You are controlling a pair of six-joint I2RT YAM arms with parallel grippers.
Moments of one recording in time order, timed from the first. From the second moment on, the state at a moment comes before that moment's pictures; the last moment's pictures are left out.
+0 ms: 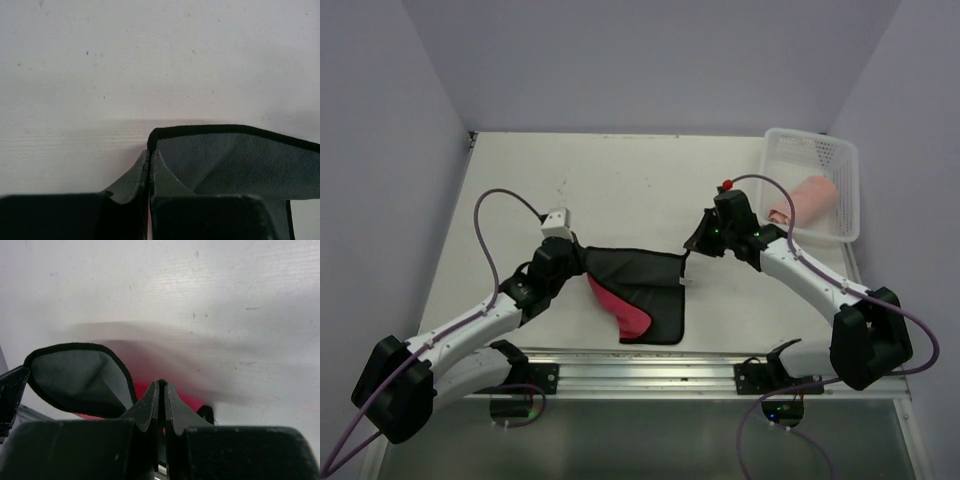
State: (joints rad) left arm -0.62 1.00 0.47 0.02 -0.35 -0.56; right arm 0.47 1.34 0.87 -0.34 -0.10 0.80
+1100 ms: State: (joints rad) left arm -0.60 0.86 0.60 0.09 -0.20 -0.33; right arm 0.46 1.20 1.29 -0.61 -0.04 0.56
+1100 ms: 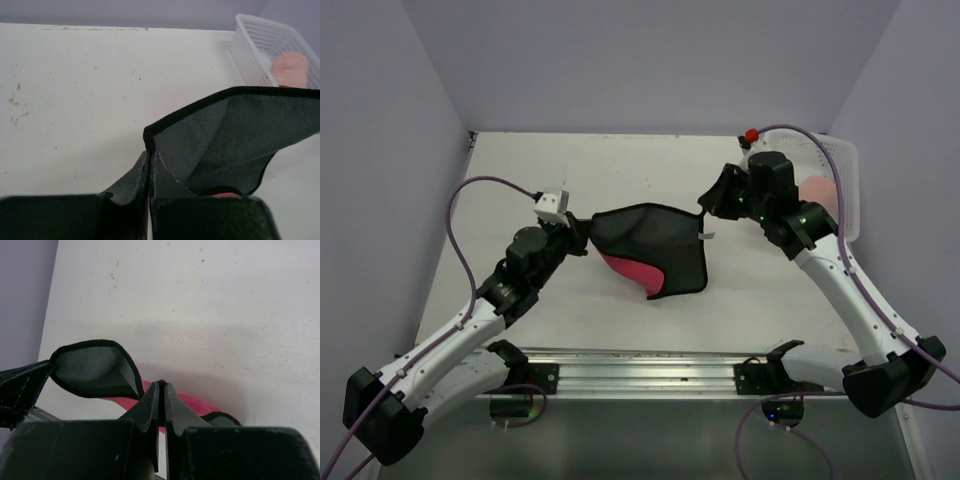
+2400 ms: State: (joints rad) left arm -0.60 0.47 0.42 0.18 0.02 -0.34; right arm 0.46 0.95 1.25 -0.76 -0.19 0.63
